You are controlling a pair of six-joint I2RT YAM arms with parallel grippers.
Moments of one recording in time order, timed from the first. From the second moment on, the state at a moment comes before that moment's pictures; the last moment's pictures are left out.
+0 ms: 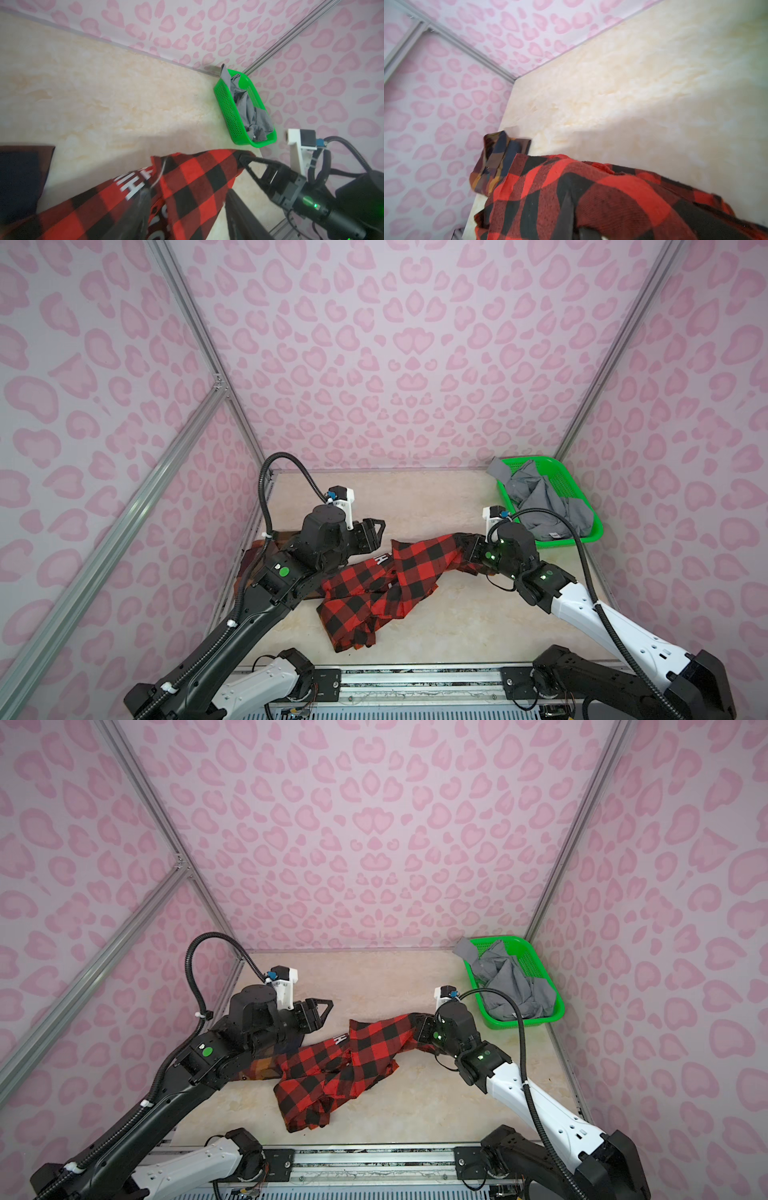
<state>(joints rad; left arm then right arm) -0.64 0.96 1.07 -0.60 -0.04 -0.66 0.52 1.05 0.72 -0.20 -0.02 0.72</state>
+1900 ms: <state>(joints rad) -0.81 0.63 0.61 -0.71 0.07 -0.92 0.90 1.11 1.44 -0.69 0.36 0.58</state>
